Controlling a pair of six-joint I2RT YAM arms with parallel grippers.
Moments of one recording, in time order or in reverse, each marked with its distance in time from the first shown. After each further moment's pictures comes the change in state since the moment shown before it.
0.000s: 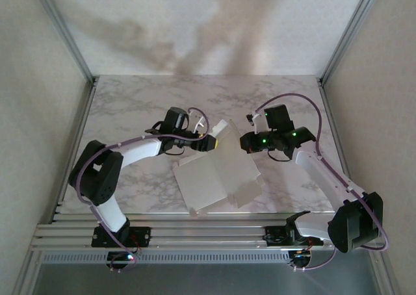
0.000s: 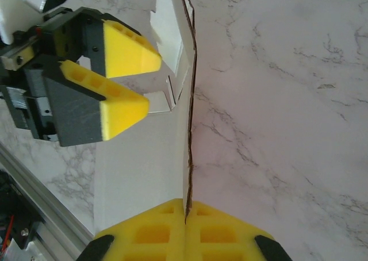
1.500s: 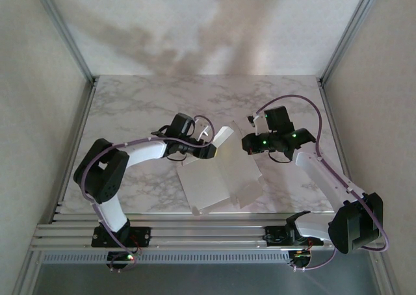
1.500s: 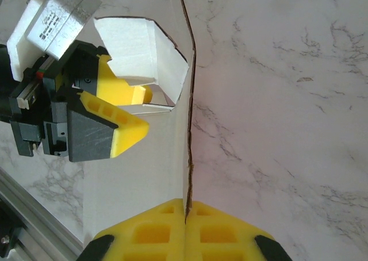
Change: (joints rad) left arm -0.053 0.025 -0.014 -0.079 -0.046 0.052; right arm 0.000 -0.007 -0.019 -0.002 0.053 0.000
